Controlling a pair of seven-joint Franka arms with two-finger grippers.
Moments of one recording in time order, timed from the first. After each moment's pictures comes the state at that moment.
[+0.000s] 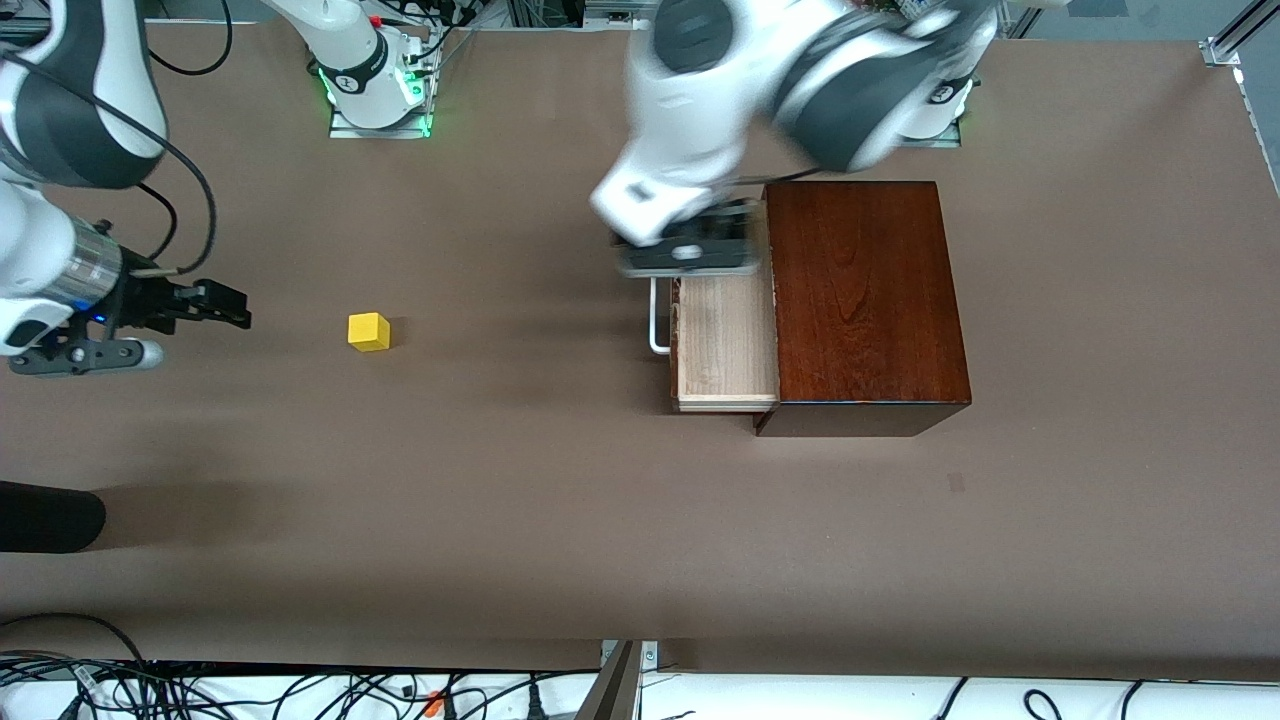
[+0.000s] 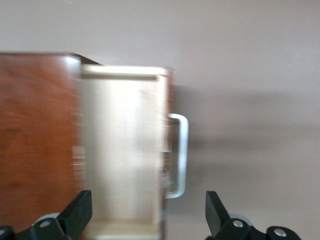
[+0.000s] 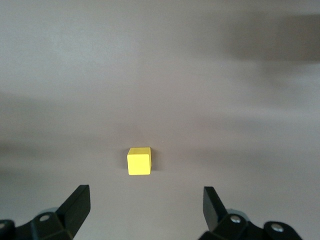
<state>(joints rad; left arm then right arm) -0.30 0.46 -0.51 -1.15 0.17 1.54 -0.81 0.19 0.20 -0.18 -1.68 0.06 1.80 -0.08</state>
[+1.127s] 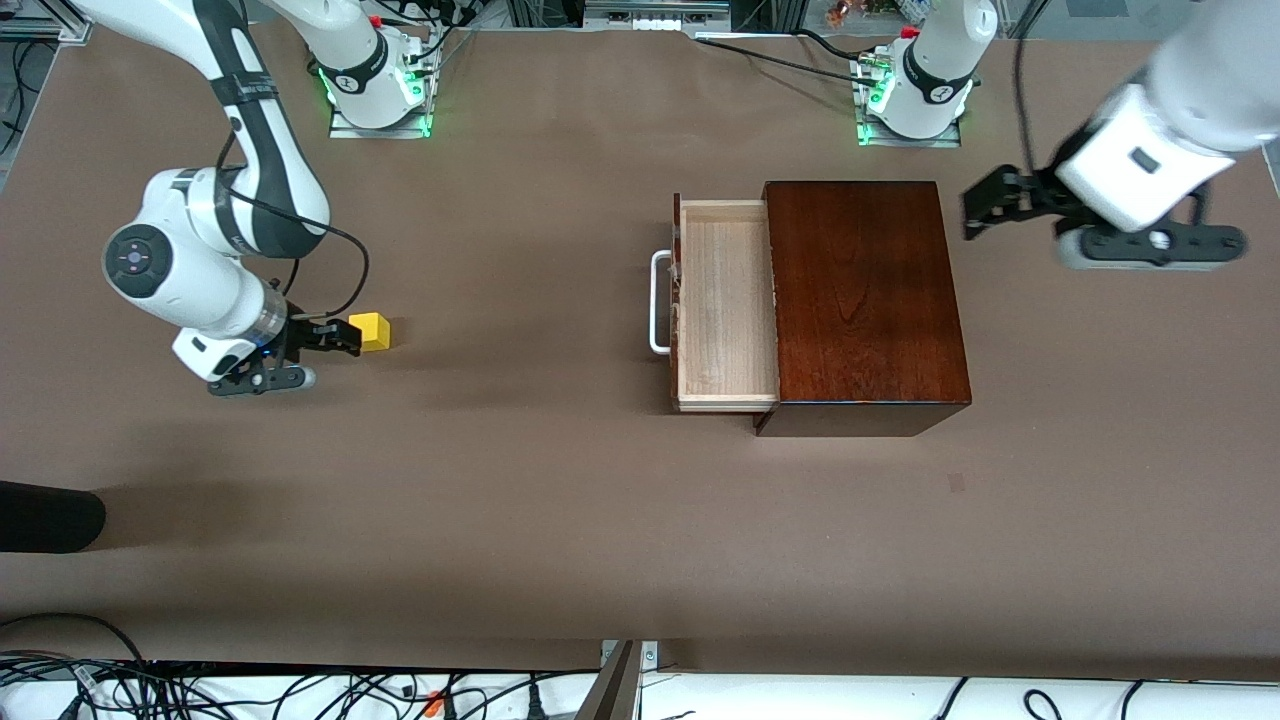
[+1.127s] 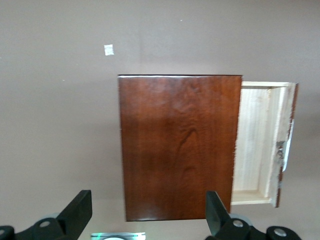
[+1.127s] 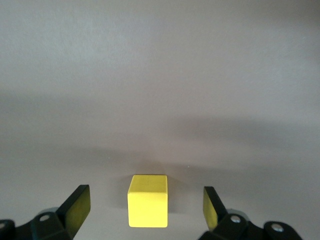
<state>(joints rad) 0.02 0.17 -0.24 -1.28 -0.04 1.34 -0.24 0.23 0.28 -0.13 -2.07 0.09 2.29 -0.08</state>
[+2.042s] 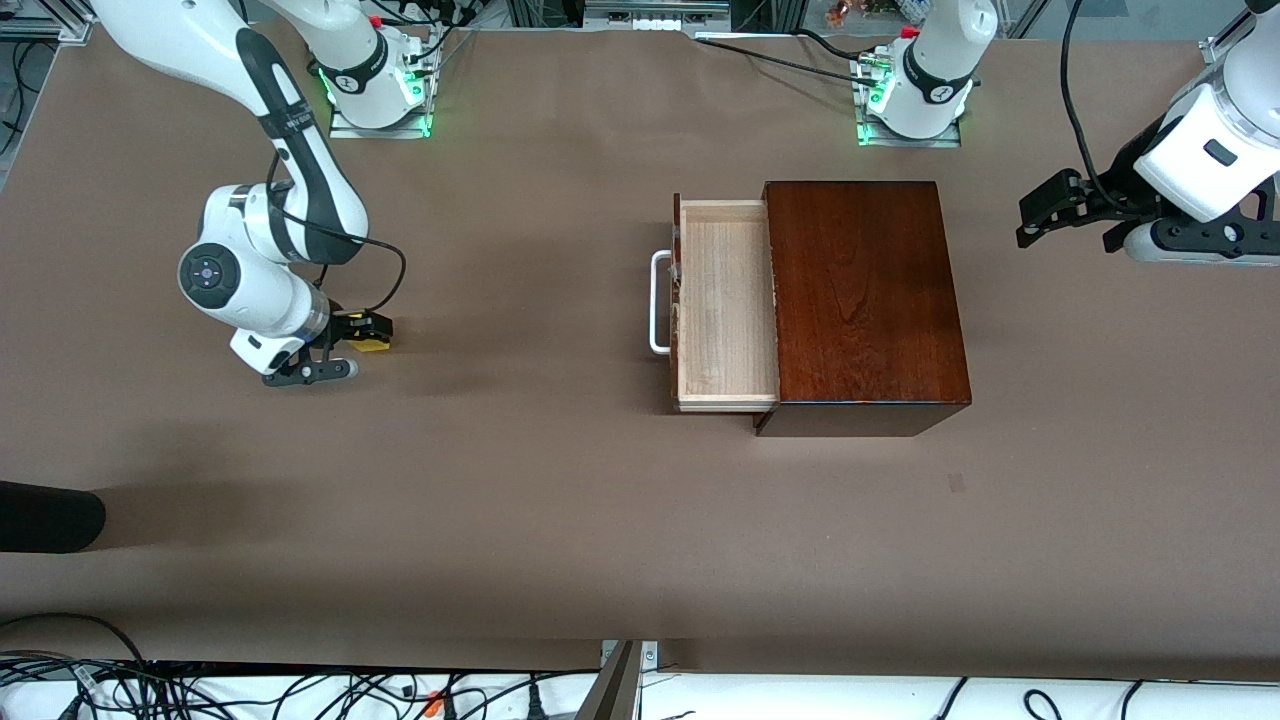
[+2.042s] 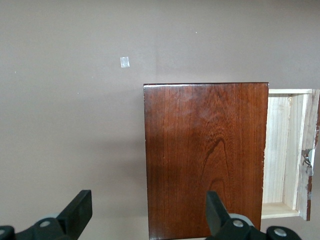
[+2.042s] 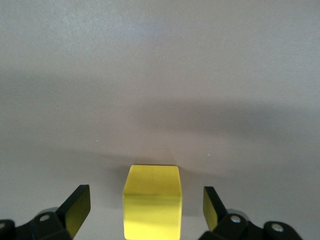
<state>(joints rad) -0.08 0.02 -0.04 -1.55 -0.07 1.53 -0.10 0.23 0.36 -0.10 -2.17 0.09 2.39 -0.08</state>
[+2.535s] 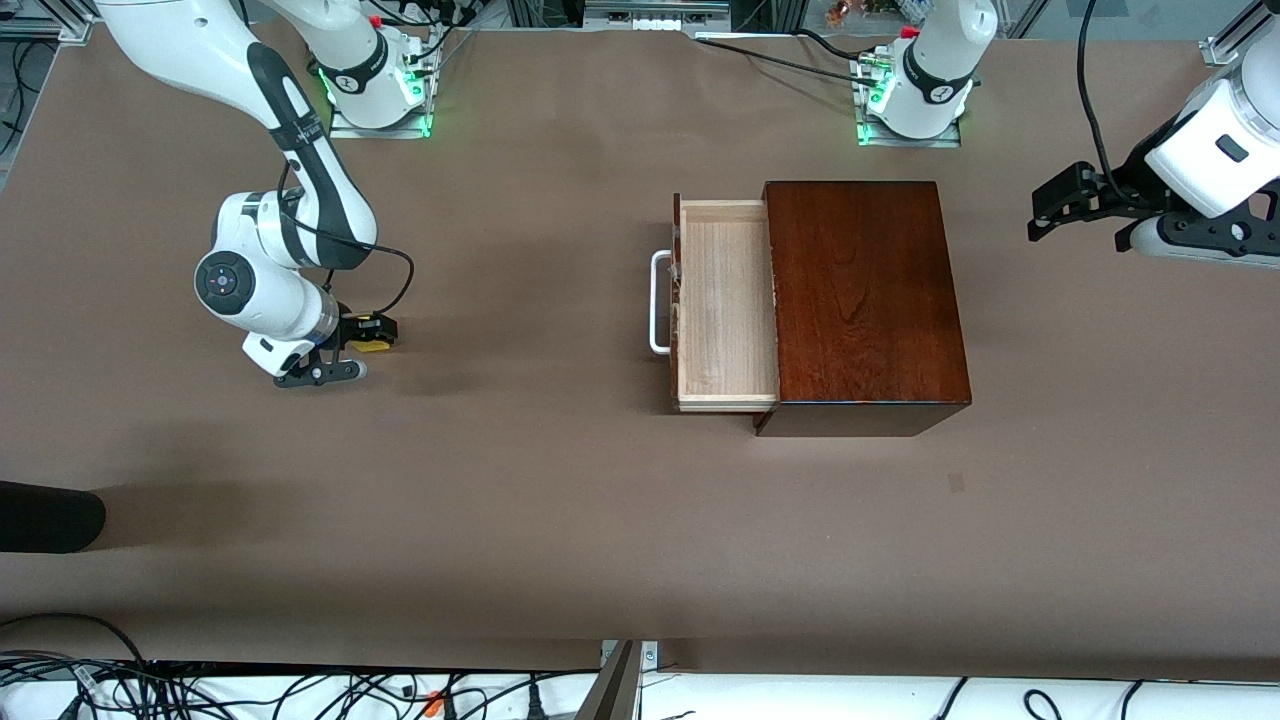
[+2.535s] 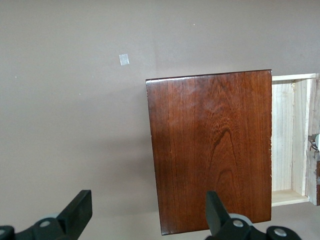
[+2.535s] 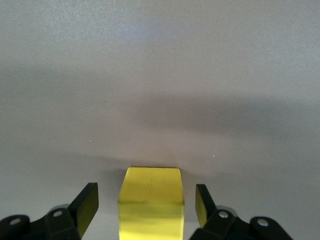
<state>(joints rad) -0.07 0.01 -0.03 -1.55 -0.07 1.51 -0.03 0.23 0.38 -0.10 -2.17 0.09 2.41 -0.08</state>
